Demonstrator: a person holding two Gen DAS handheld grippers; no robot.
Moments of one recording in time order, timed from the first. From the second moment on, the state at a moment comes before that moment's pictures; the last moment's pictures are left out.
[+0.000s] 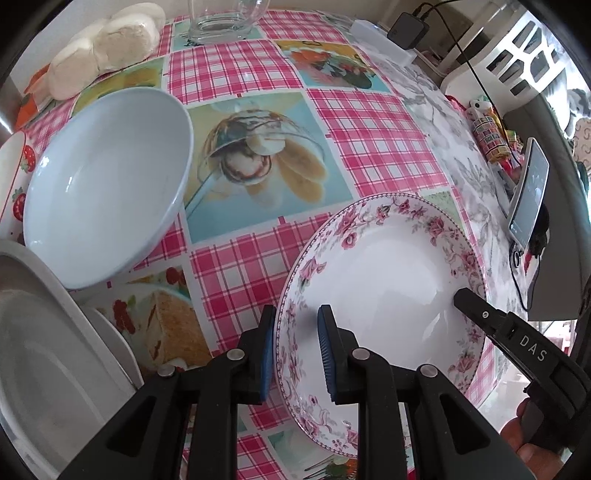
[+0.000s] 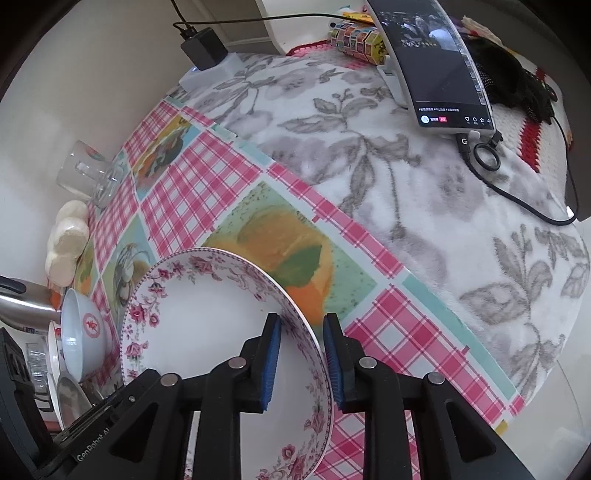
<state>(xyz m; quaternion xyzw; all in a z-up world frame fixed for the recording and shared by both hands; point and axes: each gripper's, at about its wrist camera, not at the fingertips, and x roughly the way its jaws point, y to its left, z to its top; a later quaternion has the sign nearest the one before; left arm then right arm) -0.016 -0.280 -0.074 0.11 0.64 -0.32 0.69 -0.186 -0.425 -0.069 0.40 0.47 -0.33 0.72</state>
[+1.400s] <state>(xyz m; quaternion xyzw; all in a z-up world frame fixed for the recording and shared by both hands) 0.002 -0.232 -0.020 -0.01 0.62 -0.37 0.70 -0.190 -0.416 -0.017 0.38 0.38 -0.31 0.78</state>
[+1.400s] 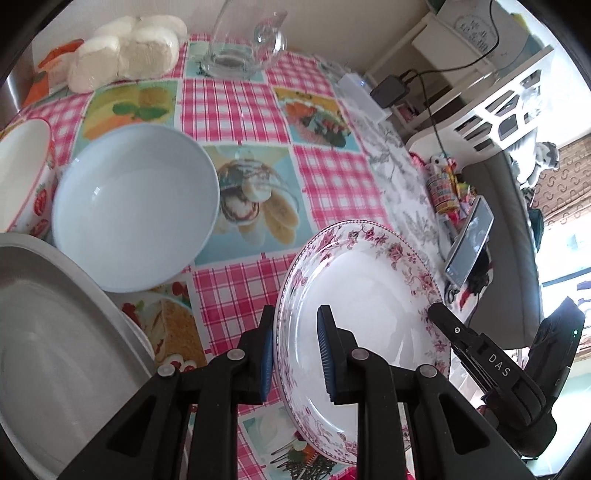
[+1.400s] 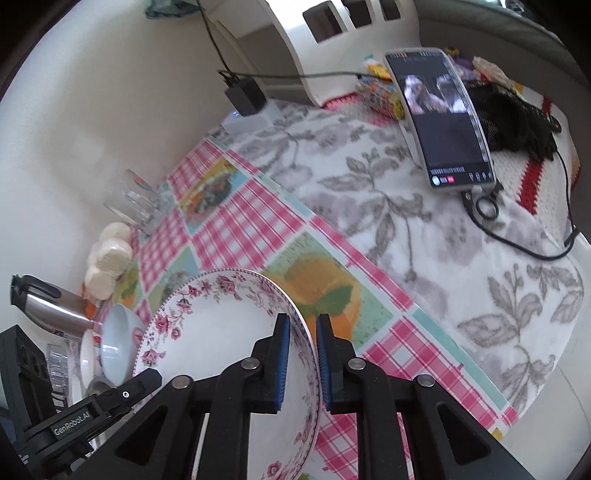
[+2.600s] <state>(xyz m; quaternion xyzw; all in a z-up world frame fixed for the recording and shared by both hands) 0.037 -0.057 0.027 -0.11 0.55 -0.29 0.78 -0.099 -0.278 0.026 0.28 0.39 -0.18 0.86</state>
